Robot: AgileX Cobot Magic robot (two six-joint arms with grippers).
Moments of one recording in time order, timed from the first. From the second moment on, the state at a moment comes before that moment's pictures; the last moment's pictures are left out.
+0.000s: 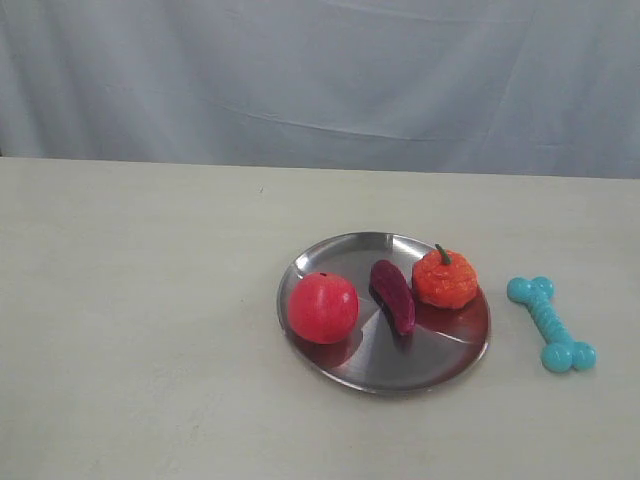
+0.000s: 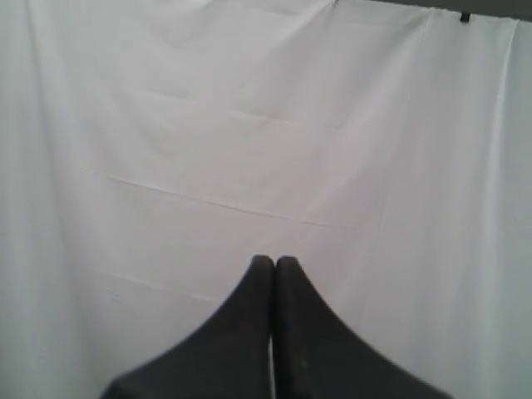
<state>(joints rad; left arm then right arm) 0.33 0.00 0.00 -0.02 0.35 0.02 -0.34 0.28 -0.79 0.00 0.28 -0.05</state>
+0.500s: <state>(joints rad) 0.33 0.00 0.00 -0.02 0.35 0.02 -0.34 0.14 -0.79 0.00 0.28 -0.04</state>
